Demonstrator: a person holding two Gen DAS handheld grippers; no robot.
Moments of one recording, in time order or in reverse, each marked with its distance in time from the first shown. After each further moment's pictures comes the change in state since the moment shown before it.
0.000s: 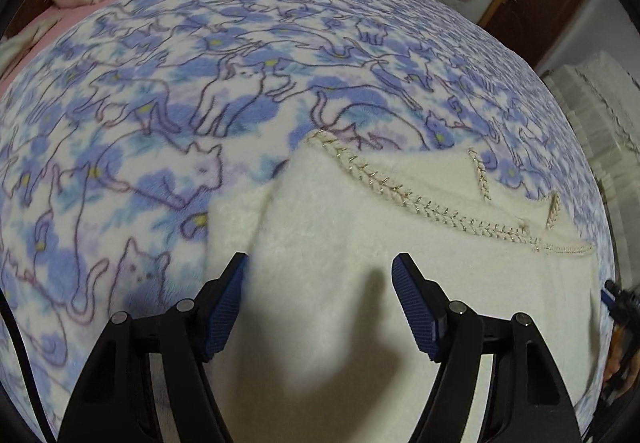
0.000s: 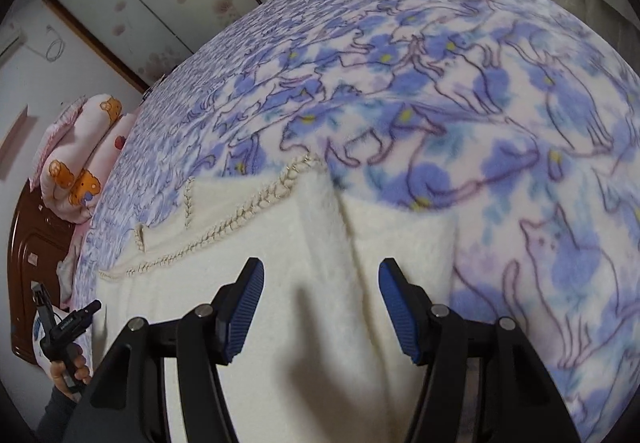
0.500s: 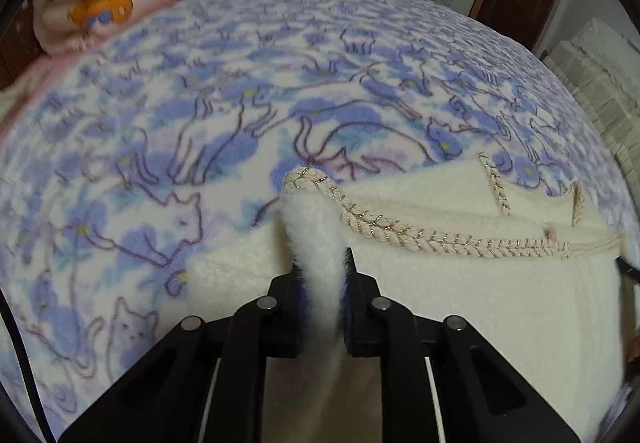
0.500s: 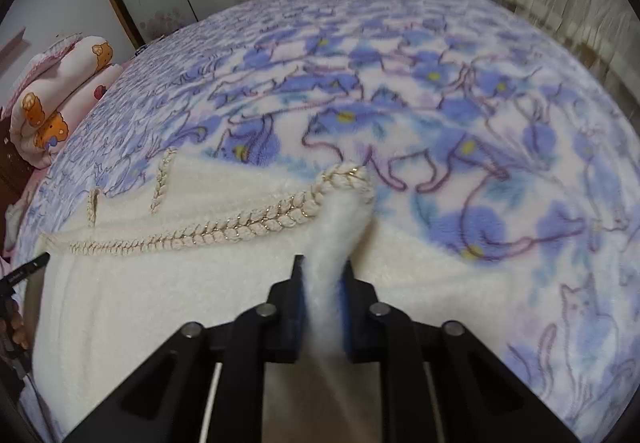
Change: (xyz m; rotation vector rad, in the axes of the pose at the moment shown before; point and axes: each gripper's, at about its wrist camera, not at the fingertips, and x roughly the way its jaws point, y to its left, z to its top) left arm 0.018 -0.027 0.009 0.136 -0.094 0.115; right arm 0.040 0.048 -0.006 -0.228 -0.047 -0.197
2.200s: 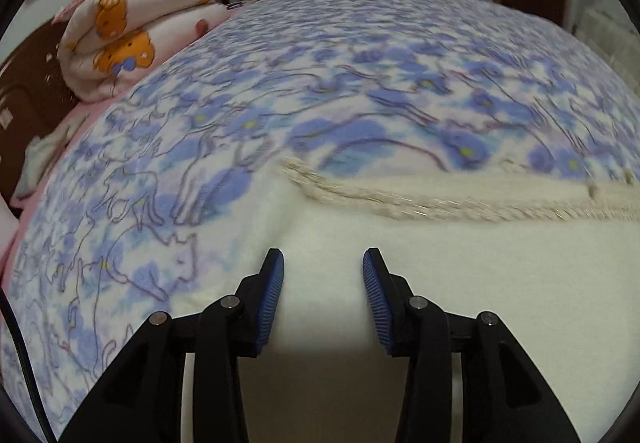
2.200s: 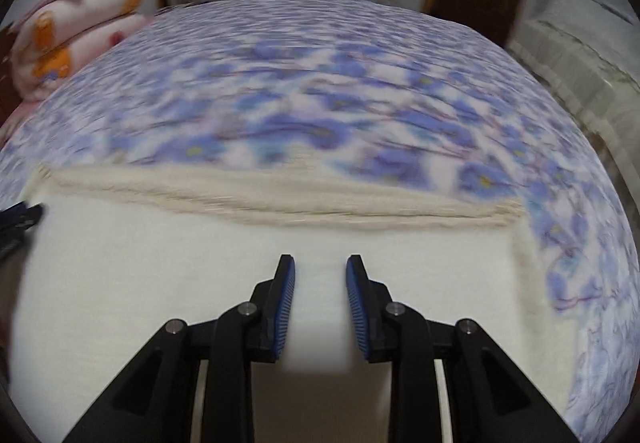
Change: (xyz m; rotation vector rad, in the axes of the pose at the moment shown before) left arm 0.031 -0.029 0.018 0.046 -0.044 0.237; right arm 0.034 0.100 0.017 -0.176 -0.033 -0.145
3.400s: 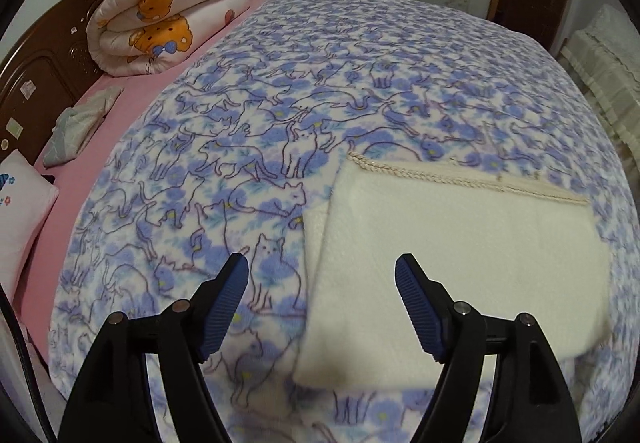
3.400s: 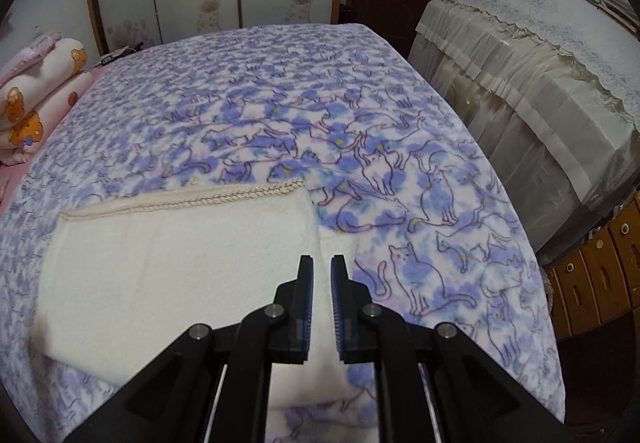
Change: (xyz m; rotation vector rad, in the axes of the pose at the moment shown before) left arm -0.218 0.090 -0.013 -0.028 0.109 -0.100; right arm -0.232 -0.111 -0.031 0.153 0.001 -0.115
